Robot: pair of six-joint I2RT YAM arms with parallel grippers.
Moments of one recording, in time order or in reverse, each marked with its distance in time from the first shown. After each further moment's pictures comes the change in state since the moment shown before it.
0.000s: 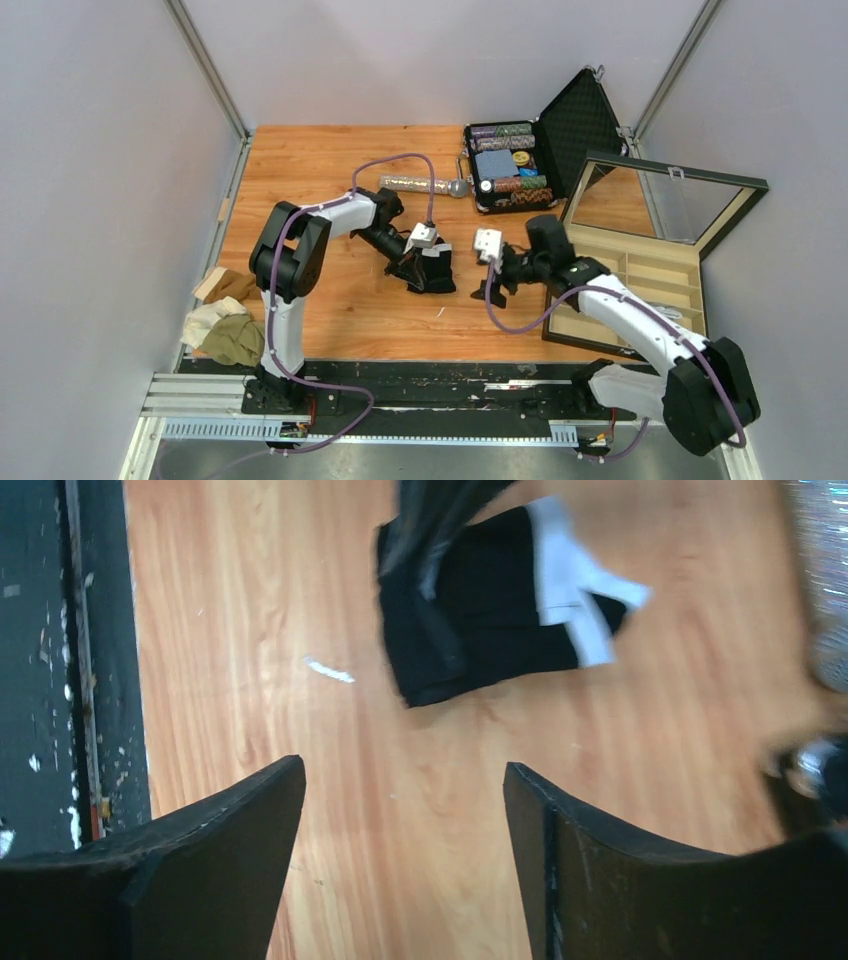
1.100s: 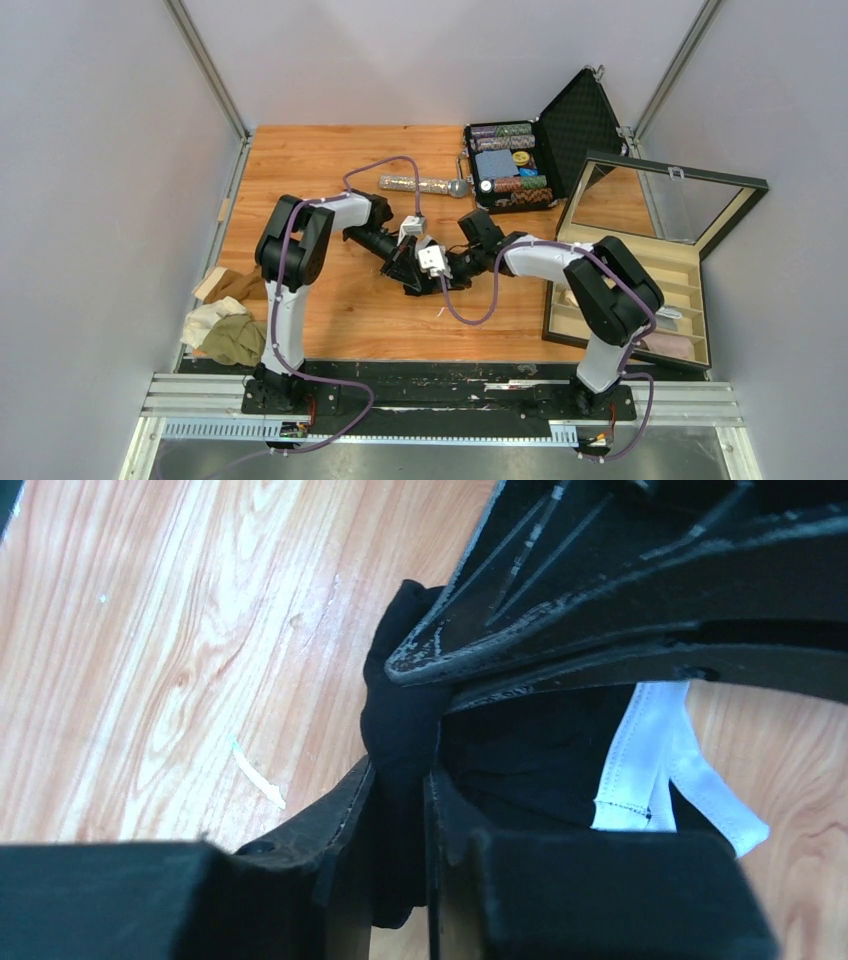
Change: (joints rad) left arm 0.082 0.102 0.018 -0.092 0.185 -0.096; right arm 0.190 0.632 0.212 0.144 -0.083 -0.418
